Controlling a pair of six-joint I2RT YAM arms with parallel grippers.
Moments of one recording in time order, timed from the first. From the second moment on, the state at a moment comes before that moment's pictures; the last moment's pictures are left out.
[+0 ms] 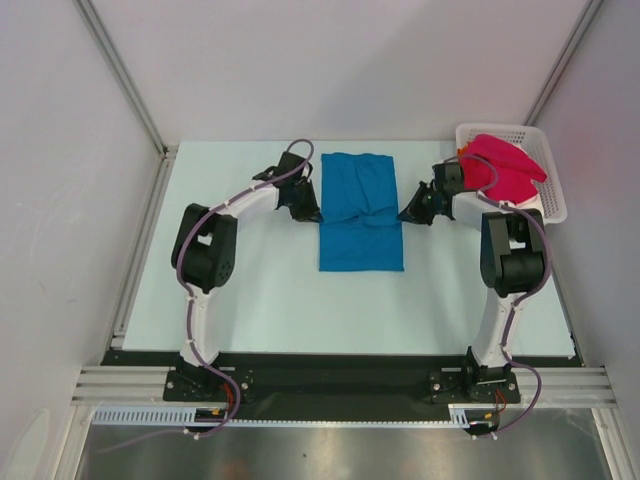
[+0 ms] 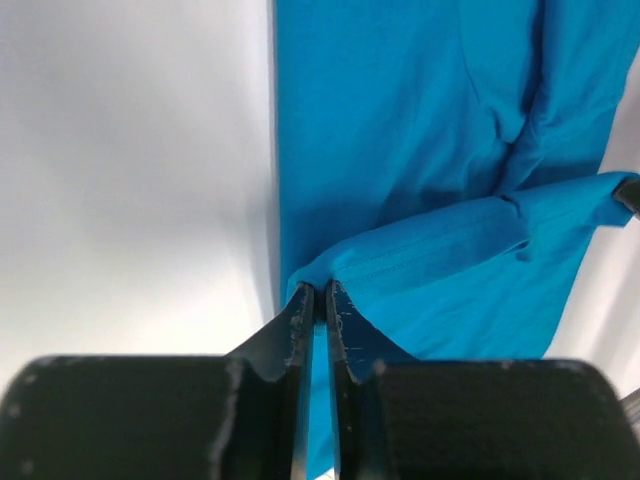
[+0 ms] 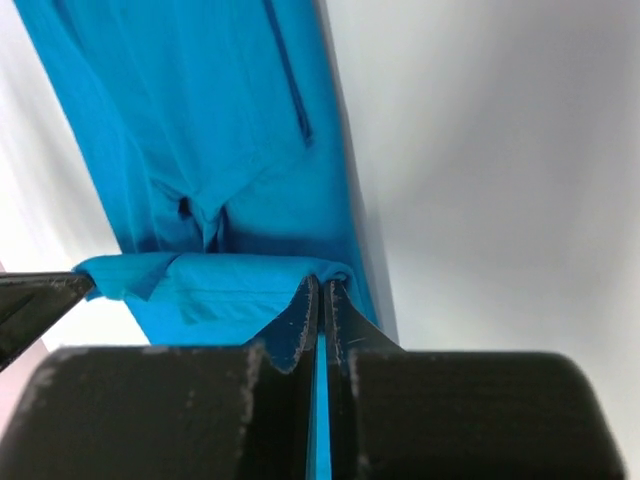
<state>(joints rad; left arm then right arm) -0.41 2.12 1.61 -0.46 0.24 -0.61 0.10 1.97 1.29 -0.21 -0.36 0.62</state>
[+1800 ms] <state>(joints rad) -0.66 0.94 0.59 -0.47 0.09 -0.76 0.44 2.25 2.01 -0.39 0.32 0.25</state>
